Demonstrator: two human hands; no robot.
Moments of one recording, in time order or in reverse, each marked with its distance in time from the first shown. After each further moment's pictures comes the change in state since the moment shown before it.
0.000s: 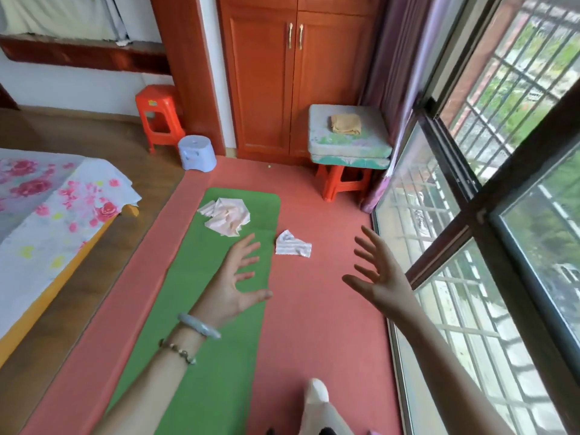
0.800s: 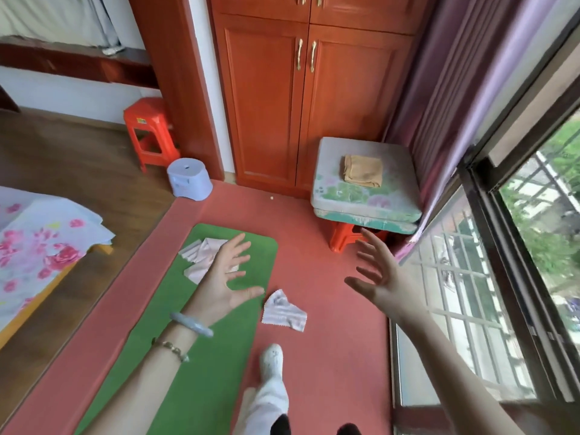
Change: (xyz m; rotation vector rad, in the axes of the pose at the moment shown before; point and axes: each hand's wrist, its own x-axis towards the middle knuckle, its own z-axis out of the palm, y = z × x) left_hand 0.462 -0.048 -0.011 -0.019 0.134 -0.080; right_hand 0.477 0.066 -0.115 -0.032 -0.125 0.017
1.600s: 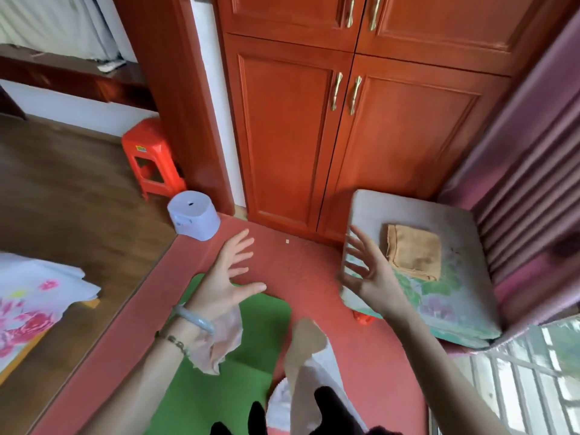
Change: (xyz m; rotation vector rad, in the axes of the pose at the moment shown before) left_hand 0.420 -0.049 -0.112 0.013 0.088 -0.041; right_hand 0.464 -0.006 0.034 0.021 -0.097 -0.034
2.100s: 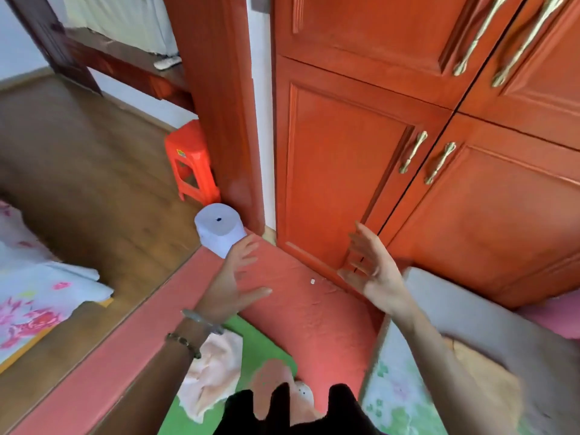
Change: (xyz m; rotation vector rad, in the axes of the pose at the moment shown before) left_hand 0.259 -0.033 -0.050 -0.008 0.242 -0.066; right_hand 0.343 0.005 -0.009 0.023 -0.298 -0.071
